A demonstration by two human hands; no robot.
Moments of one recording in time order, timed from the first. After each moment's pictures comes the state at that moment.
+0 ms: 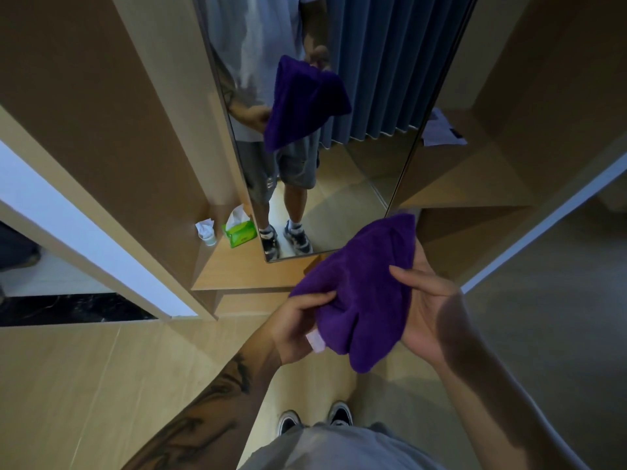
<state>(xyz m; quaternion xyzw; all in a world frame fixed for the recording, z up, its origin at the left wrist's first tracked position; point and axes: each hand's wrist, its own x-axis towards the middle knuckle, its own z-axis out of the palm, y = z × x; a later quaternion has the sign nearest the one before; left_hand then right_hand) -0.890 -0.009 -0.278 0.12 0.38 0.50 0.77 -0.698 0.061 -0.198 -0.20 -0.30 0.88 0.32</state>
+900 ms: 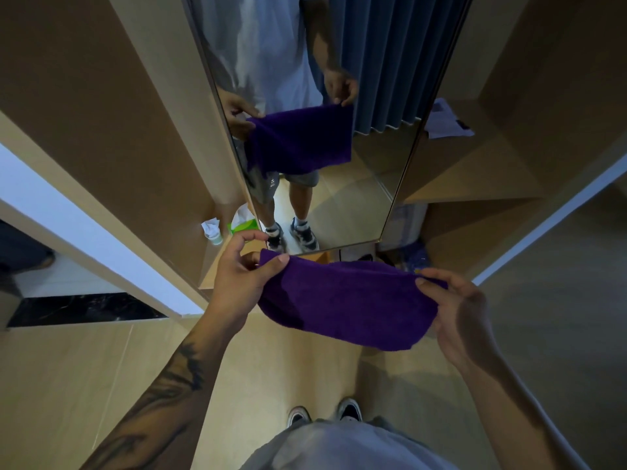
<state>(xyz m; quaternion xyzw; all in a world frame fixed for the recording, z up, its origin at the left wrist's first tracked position) -0.952 -0.010 -0.230 0.25 0.64 0.60 0.41 -0.657 0.083 -0.255 -0.56 -0.34 0.64 0.41</state>
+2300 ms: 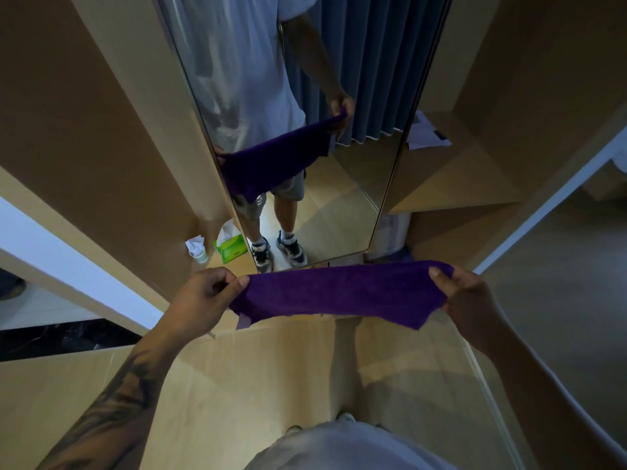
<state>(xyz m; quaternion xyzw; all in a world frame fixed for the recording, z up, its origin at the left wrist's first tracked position) -1.021 -0.016 -0.243 0.47 0.75 0.33 0.31 -0.618 0.138 -0.279 -0.55 -0.53 0.56 0.32</state>
